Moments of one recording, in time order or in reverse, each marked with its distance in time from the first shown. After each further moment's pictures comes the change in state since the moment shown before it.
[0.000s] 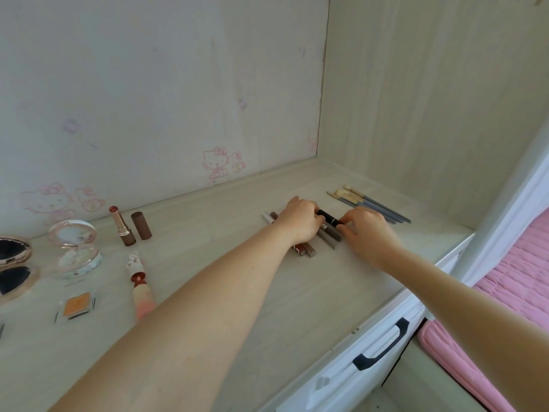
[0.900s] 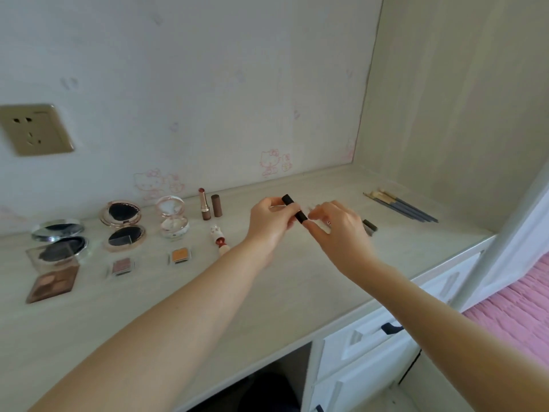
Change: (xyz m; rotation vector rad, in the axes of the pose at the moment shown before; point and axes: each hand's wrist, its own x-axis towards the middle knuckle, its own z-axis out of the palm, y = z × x) left_hand -0.169 -0.036 -0.084 -1.065 0.442 -0.328; right_hand -0.083 -0.160 -0.010 0.326 0.194 -0.230
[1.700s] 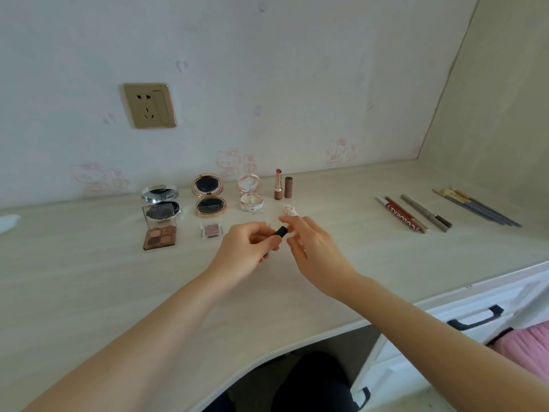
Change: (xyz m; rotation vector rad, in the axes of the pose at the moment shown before) left_hand -0.084 -0.008 -0.184 0.456 0.007 0.098; right_hand -0.049 -0.129 0.090 0.202 -0.320 -0.235
